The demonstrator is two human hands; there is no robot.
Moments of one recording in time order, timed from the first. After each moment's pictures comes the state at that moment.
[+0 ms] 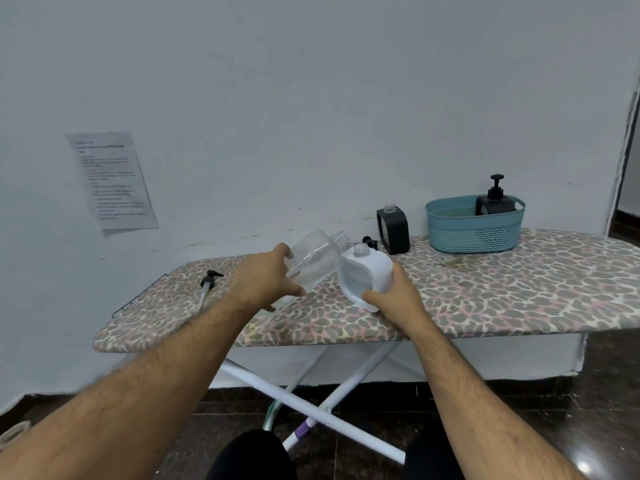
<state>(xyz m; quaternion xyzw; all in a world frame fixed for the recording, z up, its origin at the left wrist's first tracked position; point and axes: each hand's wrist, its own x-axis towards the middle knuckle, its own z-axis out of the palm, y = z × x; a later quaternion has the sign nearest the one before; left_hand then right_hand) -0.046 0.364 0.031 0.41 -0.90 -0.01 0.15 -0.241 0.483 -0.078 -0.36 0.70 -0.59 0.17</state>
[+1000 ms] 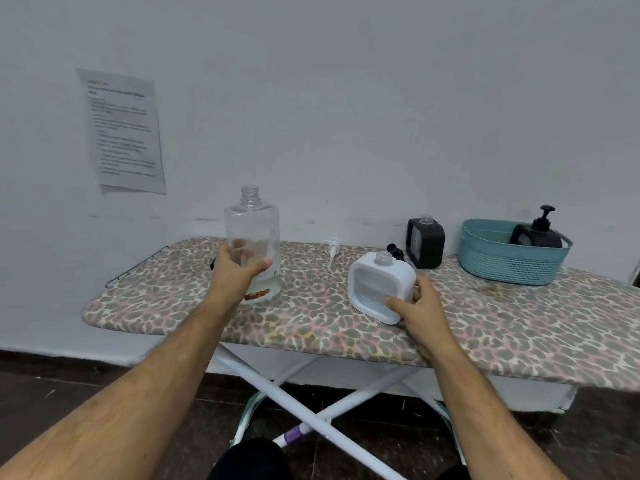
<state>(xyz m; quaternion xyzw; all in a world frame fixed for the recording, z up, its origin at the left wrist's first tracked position) 0.011 0.254 -0.022 0.37 -0.63 -0.48 0.48 -0.229 0.449 -0.079 -0.32 0.64 -0.67 0.21</state>
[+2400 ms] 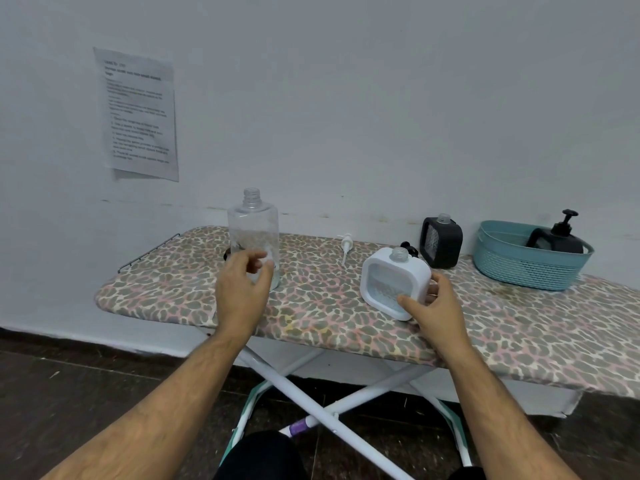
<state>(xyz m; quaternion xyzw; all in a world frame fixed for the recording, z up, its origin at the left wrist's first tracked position) 0.035 0.276 -0.051 0.38 -0.71 -0.19 0.56 -0.216 0.445 -0.076 -0.34 0.72 -0.60 0.11</state>
